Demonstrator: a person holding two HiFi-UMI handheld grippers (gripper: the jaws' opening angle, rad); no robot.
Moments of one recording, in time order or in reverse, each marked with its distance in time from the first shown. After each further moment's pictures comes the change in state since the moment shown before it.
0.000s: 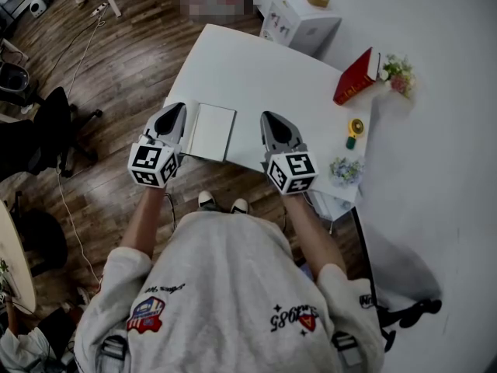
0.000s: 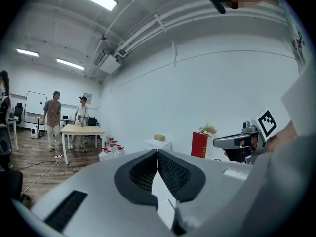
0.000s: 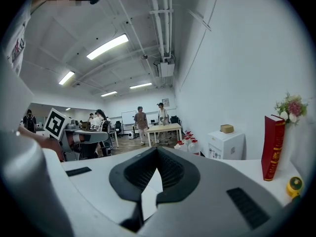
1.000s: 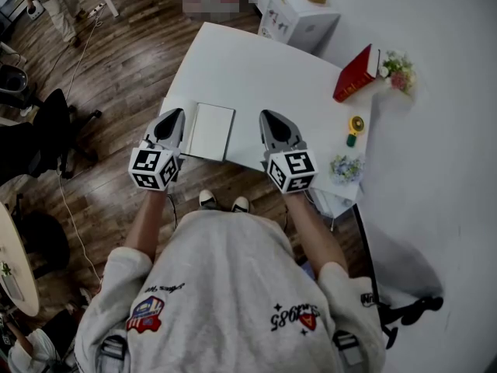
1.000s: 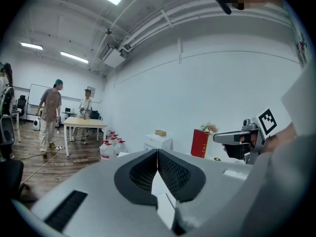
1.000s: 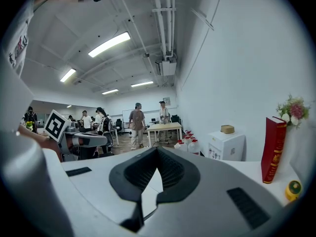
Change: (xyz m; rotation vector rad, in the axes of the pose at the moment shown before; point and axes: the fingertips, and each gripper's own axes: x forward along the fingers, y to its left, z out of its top) left arm 0.001 0.003 -0.025 -0.058 0.045 0.014; right arm 0.004 -0.003 -0.003 -0.025 0.014 0.008
